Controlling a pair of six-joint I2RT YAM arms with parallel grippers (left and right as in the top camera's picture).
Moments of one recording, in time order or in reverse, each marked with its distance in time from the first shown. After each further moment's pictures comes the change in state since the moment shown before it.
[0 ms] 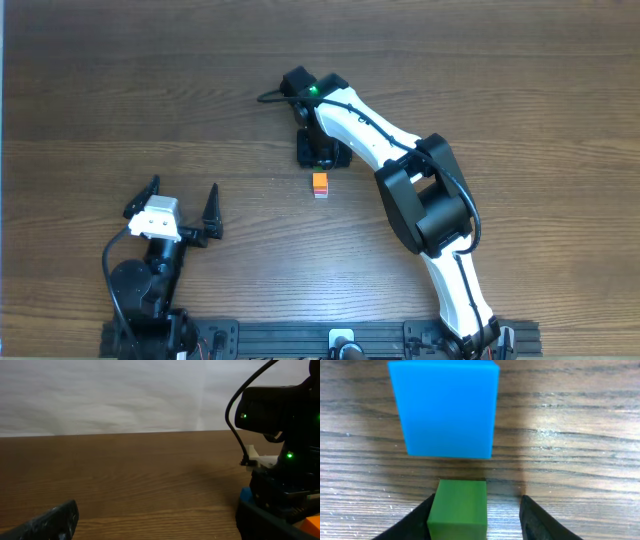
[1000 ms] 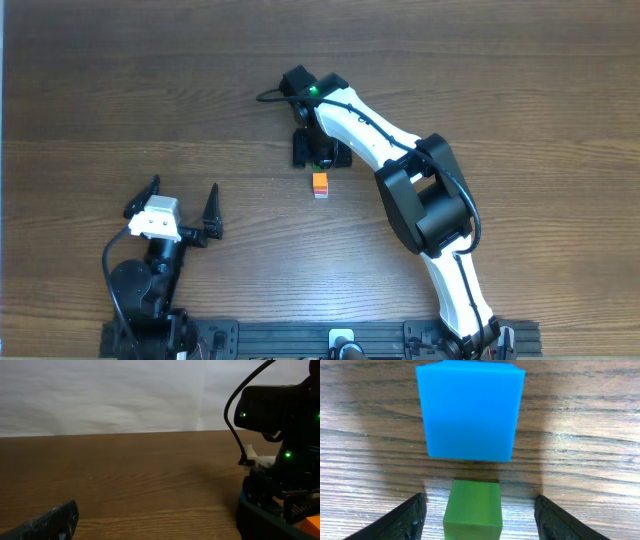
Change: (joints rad) left arm 0.000 0.000 0.000 0.000 0.000 0.000; right arm 0.000 0.000 0.000 0.018 -0.029 0.001
